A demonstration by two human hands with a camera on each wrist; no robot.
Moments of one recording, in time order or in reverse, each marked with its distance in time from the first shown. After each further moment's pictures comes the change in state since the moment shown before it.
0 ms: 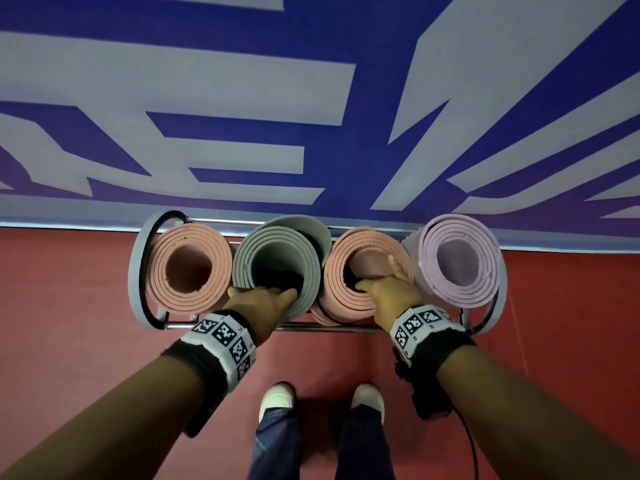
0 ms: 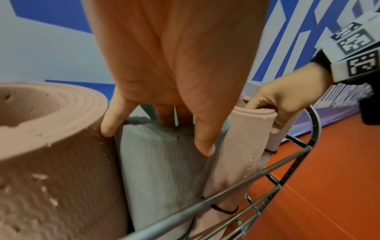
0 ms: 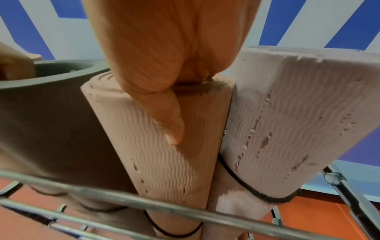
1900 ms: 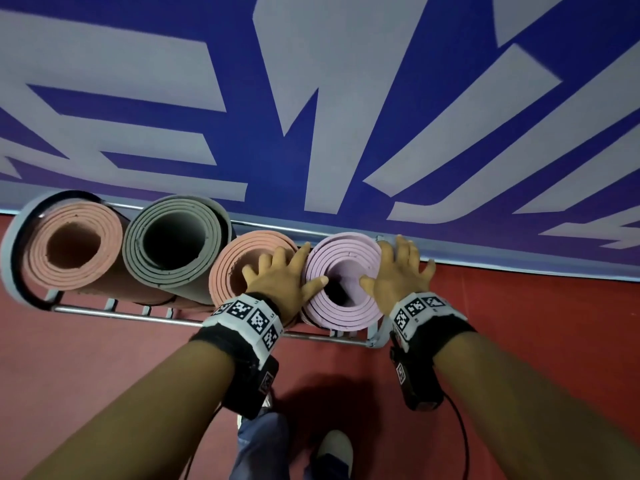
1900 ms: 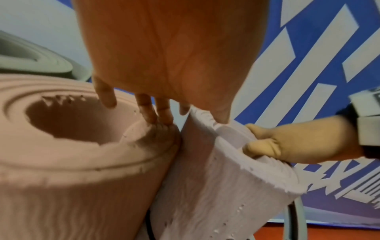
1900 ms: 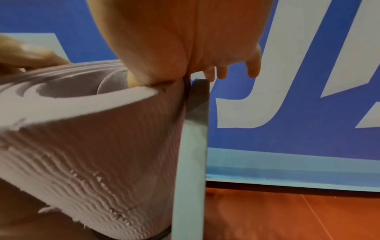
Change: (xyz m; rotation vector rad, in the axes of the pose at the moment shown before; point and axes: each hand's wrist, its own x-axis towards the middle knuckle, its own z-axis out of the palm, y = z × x) left_hand 0.062 0.195 -0.050 -0.438 0.323 -0.199; right_hand -0.024 0.166 -0.012 0.043 0.229 0.323
